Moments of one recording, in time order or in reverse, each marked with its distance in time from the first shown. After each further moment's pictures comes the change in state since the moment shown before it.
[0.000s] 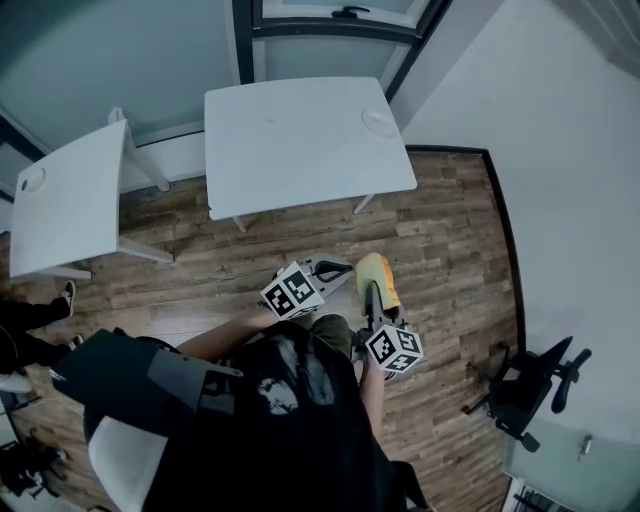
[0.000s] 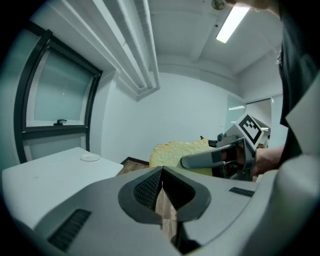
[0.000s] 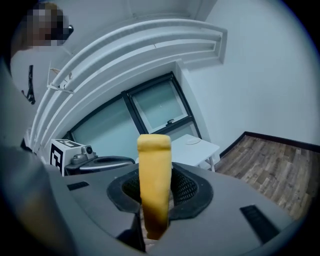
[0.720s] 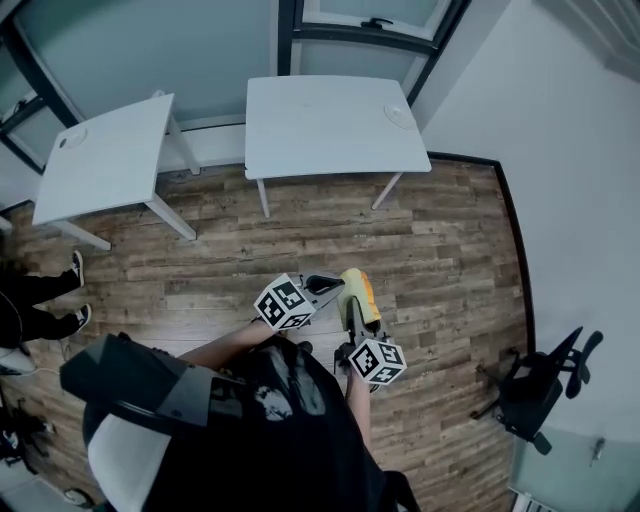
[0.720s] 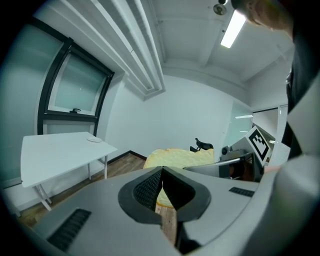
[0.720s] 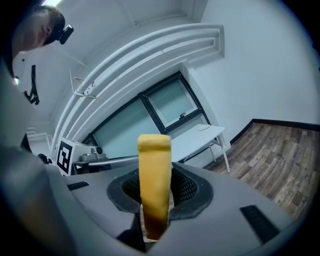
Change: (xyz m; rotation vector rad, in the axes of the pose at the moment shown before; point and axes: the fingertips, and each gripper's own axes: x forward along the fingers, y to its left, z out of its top) left arm -0.099 -0.191 -0.073 -0.155 -0.017 0.076; right arm -0.174 0.089 -0.134 0.049 0.027 0.156
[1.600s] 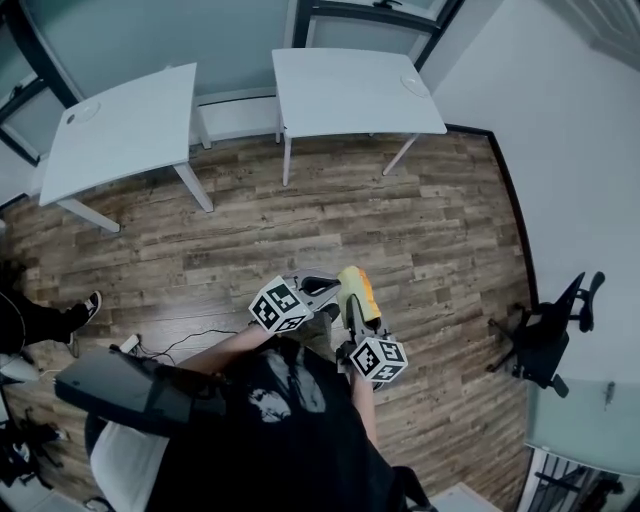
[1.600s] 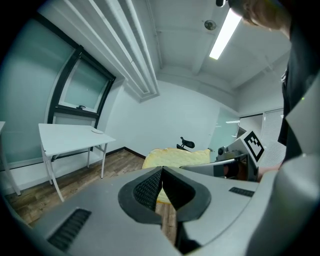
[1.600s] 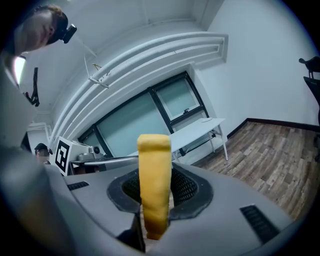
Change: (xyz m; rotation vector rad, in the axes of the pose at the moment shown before) left arm -0.225 -0.097 -0.113 -0.039 -0.023 -0.066; right arm -0.091 0.188 -0.161 -0.032 0.013 -0.060
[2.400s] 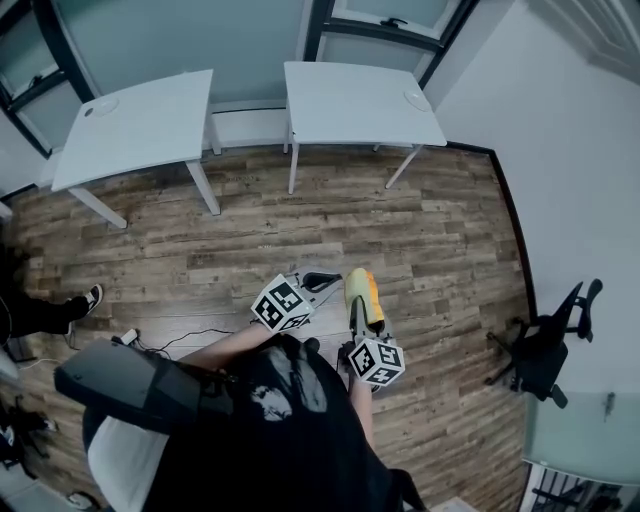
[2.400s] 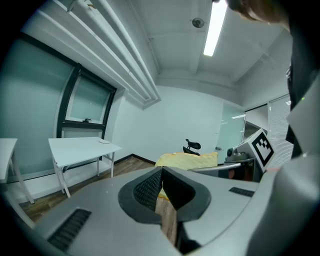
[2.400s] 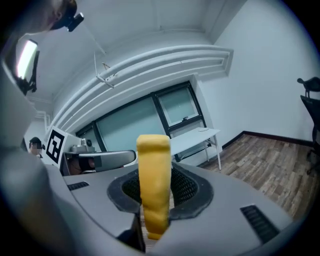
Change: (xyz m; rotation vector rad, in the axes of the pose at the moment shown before) left arm -0.022 -0.037 0.015 0.075 -0.049 0.113; right arm -0.050 0.007 0.003 -0.099 -0.061 -0.056
